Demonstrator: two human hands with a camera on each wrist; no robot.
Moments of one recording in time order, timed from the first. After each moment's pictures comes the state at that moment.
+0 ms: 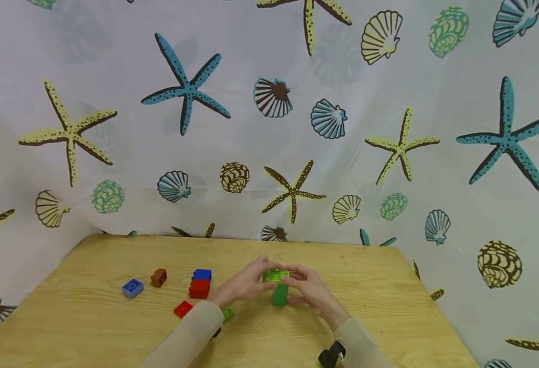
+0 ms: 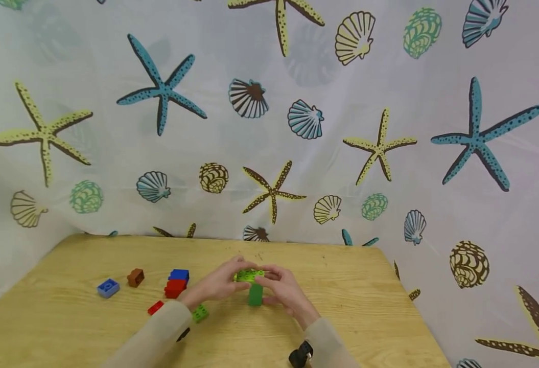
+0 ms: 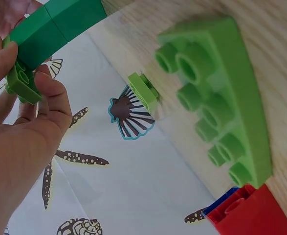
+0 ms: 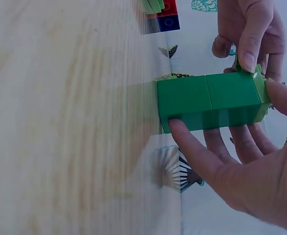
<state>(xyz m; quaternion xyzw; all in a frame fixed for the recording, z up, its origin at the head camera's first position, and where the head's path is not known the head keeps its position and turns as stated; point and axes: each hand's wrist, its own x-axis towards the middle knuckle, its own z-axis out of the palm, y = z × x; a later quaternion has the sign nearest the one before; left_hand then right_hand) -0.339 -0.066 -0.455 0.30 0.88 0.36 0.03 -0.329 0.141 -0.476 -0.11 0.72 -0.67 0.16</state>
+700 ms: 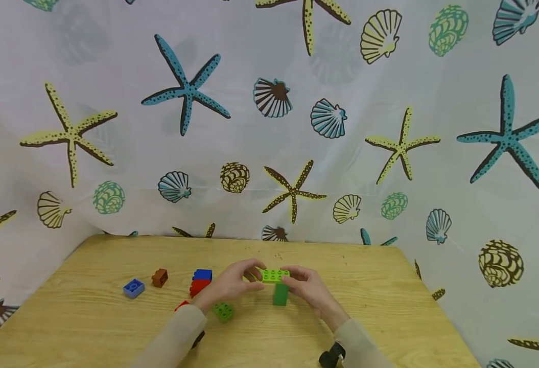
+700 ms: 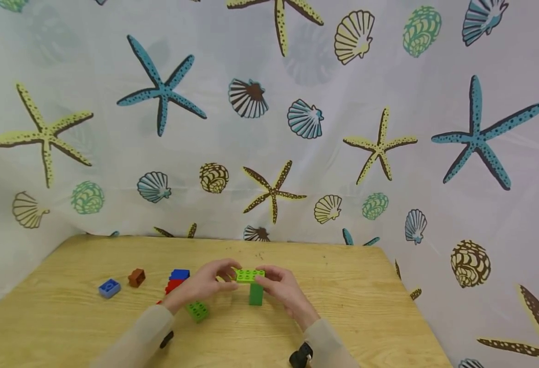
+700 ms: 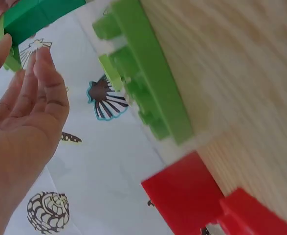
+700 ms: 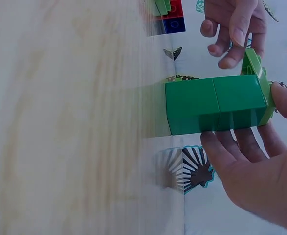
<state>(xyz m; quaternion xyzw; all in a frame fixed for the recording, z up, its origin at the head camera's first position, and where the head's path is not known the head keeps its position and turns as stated) -0.336 -0.099 -0.465 0.24 0.87 0.43 0.04 -0.331 0.139 -0.480 -0.13 0.73 -0.66 0.12</state>
